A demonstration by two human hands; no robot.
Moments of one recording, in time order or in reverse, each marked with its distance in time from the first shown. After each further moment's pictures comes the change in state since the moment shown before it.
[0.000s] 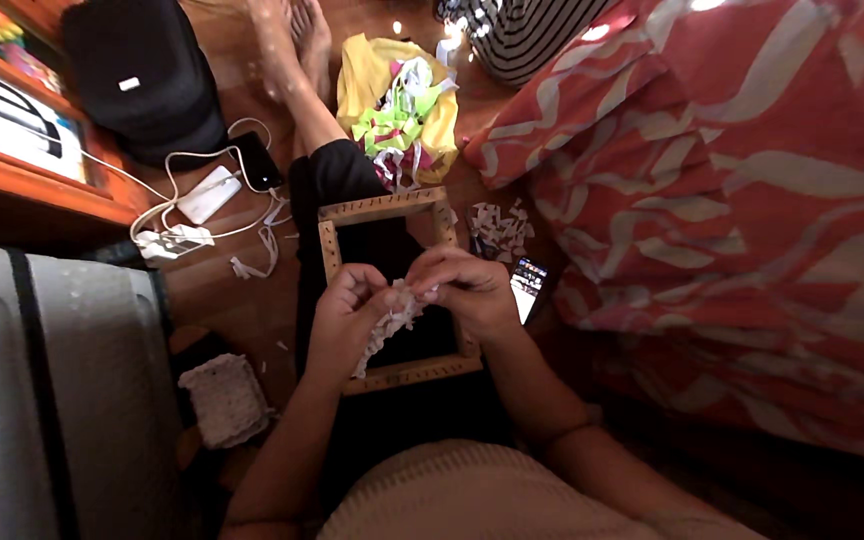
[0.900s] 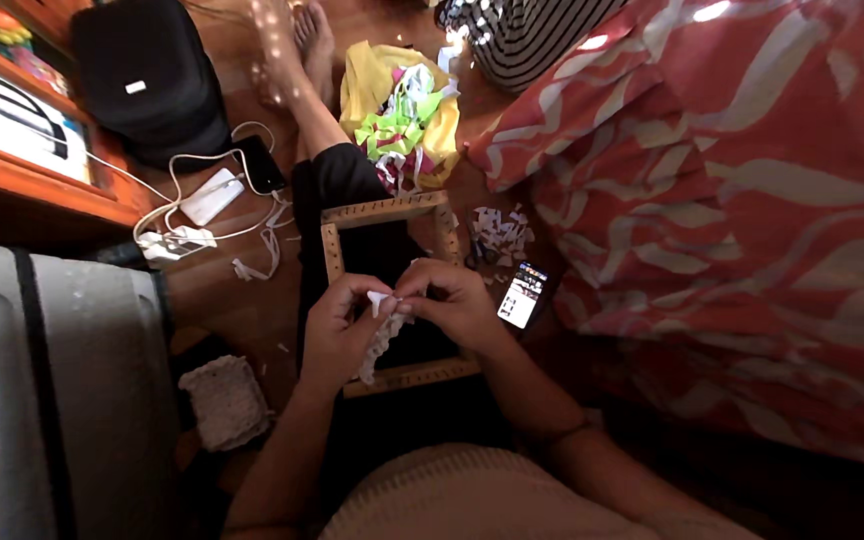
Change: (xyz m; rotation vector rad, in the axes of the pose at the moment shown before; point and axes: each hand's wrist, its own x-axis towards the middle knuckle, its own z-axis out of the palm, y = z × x) left_hand -0.005 0.005 -0.006 0.201 0.014 0.236; right_hand -0.001 0.007 0.011 -0.151 -0.041 0.095
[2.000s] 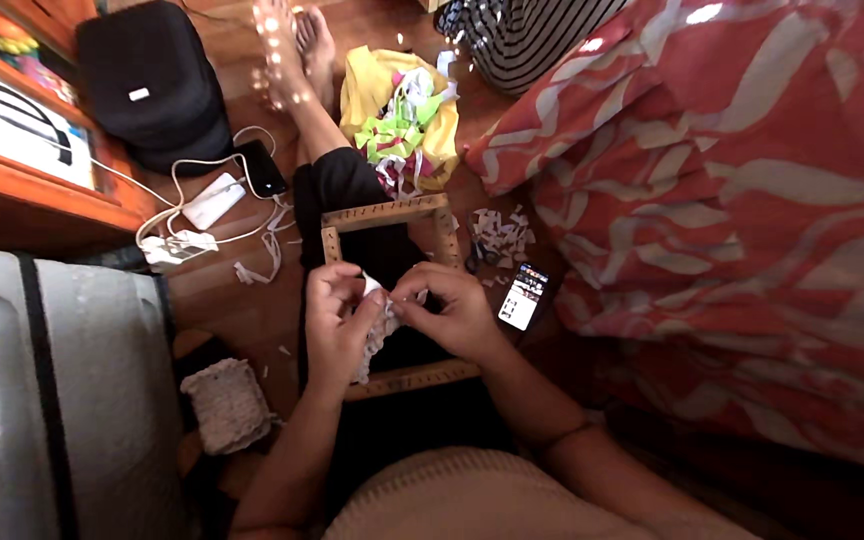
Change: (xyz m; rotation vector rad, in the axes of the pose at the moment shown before) left_hand 0.001 -0.012 0.010 -0.084 0.167 -0.058; right_hand -0.001 -0.006 0.007 -0.192 0.056 -0.037
